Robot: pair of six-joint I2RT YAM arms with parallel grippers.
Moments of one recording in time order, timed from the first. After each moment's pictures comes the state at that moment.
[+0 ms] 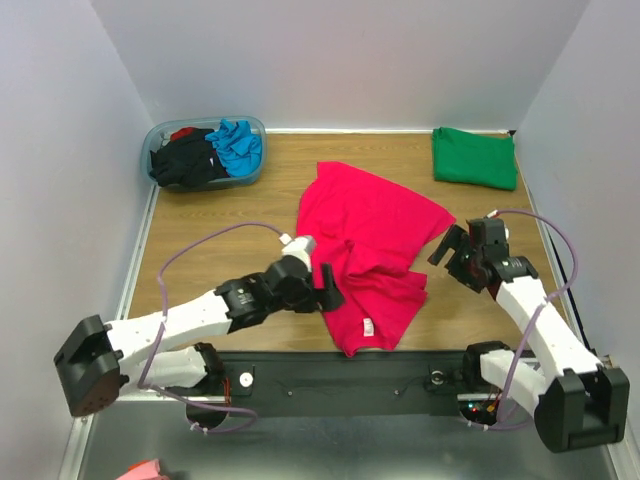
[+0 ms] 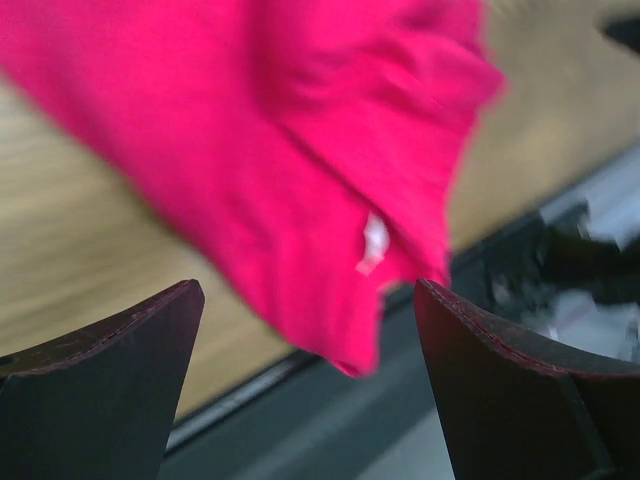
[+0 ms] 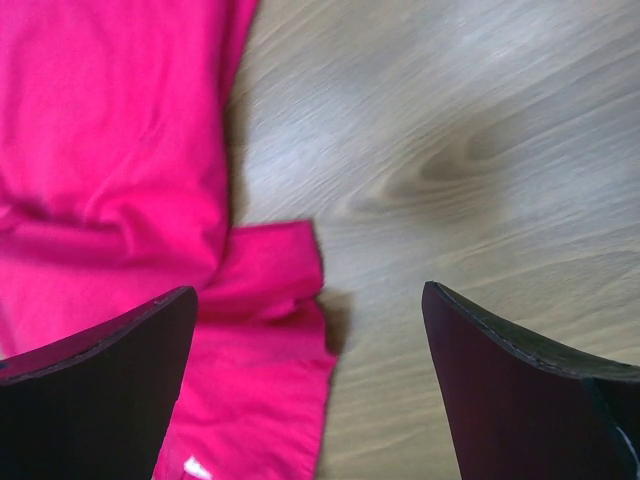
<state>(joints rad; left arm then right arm) -0.95 1.04 0.59 -0.23 -0.07 -0.88 0.12 0.94 0.65 -0.61 0.06 0.69</state>
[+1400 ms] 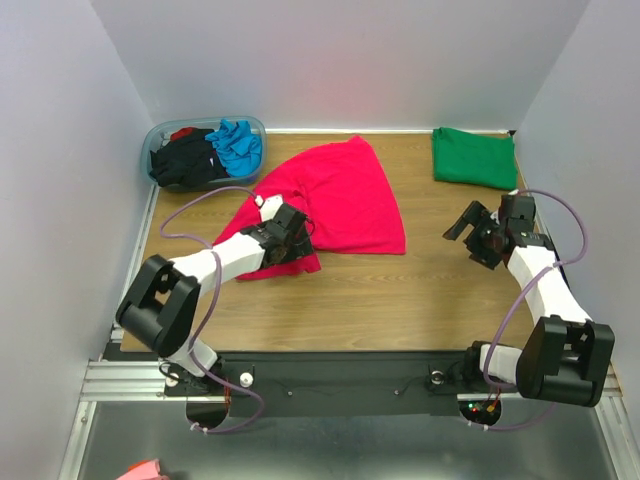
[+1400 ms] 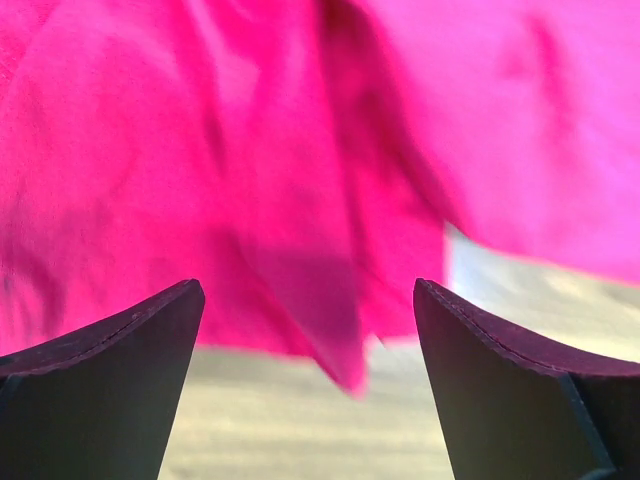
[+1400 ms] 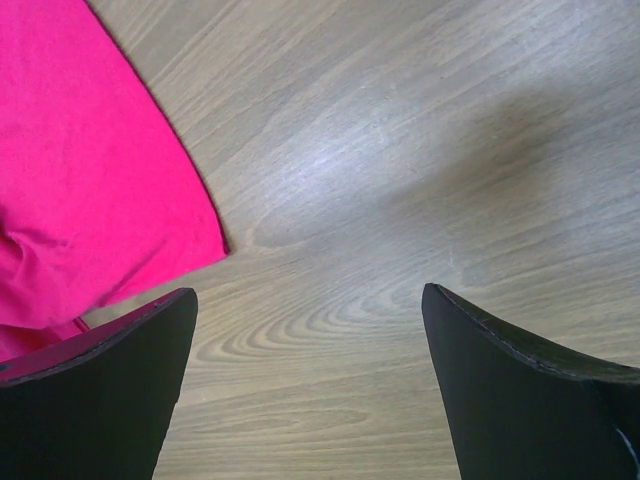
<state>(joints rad) -0.62 1.56 0.90 -0.36 -0.35 -0.81 -0.17 1.20 0.80 -0.49 -0.21 0.54</state>
